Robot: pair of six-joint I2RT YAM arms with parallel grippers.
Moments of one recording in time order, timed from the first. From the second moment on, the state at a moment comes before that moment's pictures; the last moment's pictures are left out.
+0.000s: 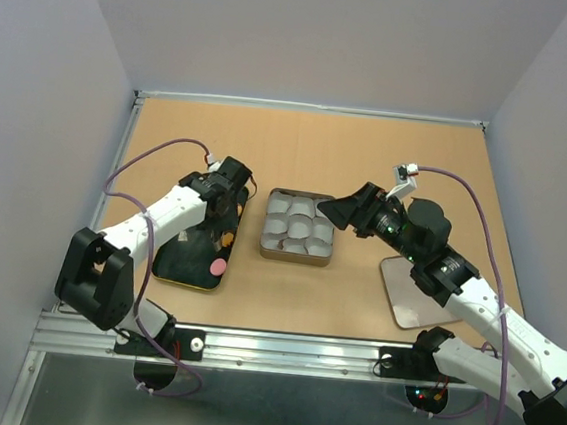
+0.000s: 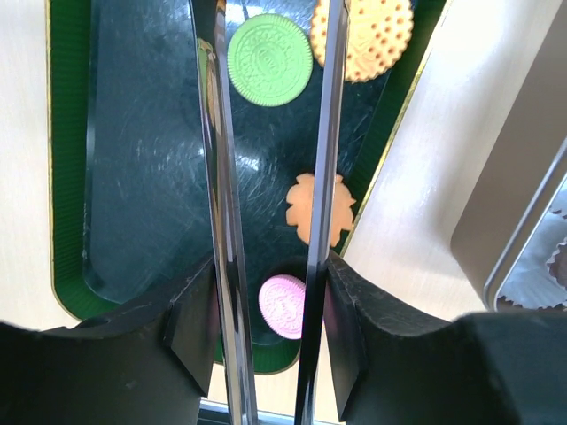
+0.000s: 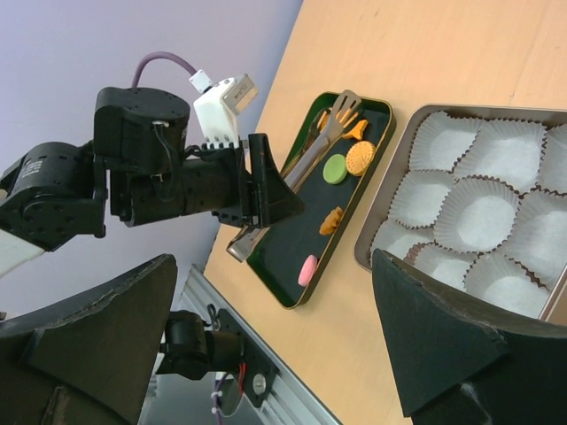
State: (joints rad) left arm -0.51 1.41 1.02 -0.83 -0.34 -0.56; right arm 0.66 0.91 0.74 0.05 -0.11 0.87
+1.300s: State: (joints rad) left arm -0.51 1.44 1.03 -0.85 -0.29 -0.52; right arm 0.66 0.90 0.74 0.05 -0.10 0.86
